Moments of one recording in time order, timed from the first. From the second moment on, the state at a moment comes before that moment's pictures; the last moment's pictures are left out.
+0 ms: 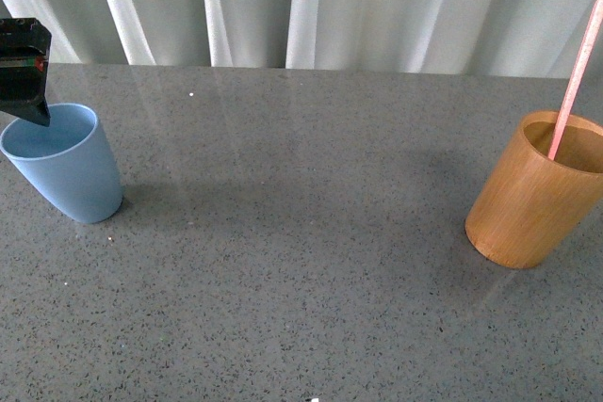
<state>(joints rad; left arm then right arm) 0.01 1.75 1.10 -0.42 -0.12 -0.14 0.00 0.01 0.03 0.00 0.00 0.00</state>
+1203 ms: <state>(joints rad) -0.03 1.93 1.18 -0.39 -0.17 -0.15 0.00 0.01 0.03 0.00 0.00 0.00</state>
